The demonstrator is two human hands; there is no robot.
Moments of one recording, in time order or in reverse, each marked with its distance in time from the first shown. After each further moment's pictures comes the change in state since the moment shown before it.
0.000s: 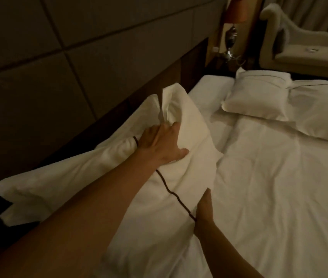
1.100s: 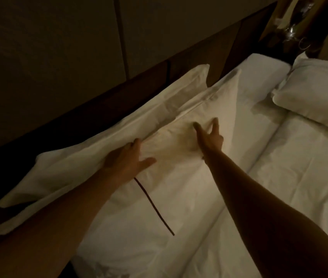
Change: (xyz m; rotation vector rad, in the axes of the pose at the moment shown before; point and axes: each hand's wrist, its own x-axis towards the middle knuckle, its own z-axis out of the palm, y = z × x) left_hand -0.072 -0.212 0.163 -0.124 -0.300 -0.559; right_hand 0.129 -0.048 0.200 -0.717 -0.134 -0.241
